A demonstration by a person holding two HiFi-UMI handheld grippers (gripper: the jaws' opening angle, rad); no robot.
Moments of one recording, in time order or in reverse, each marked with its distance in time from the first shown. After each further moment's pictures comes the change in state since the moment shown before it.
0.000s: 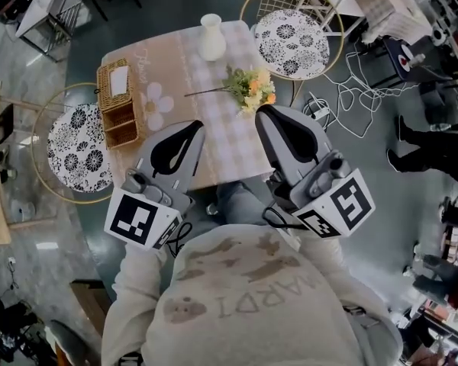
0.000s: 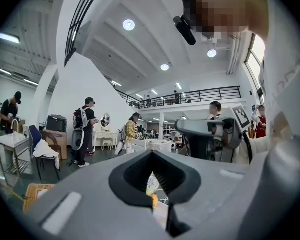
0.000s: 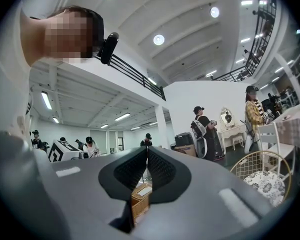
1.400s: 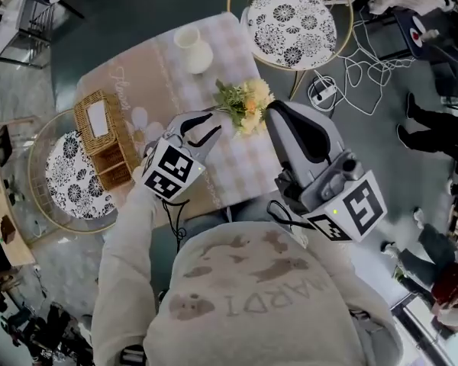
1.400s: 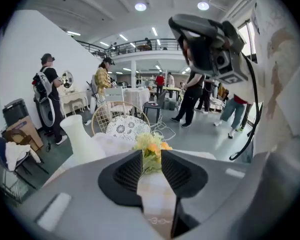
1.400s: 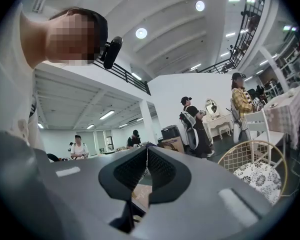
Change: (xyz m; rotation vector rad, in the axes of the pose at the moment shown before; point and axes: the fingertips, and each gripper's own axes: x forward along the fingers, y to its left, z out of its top) left arm 0.168 0.080 -0.202 0.211 0.626 -0.336; right arm 0.066 -0.150 -0.024 0.110 0.051 -0.124
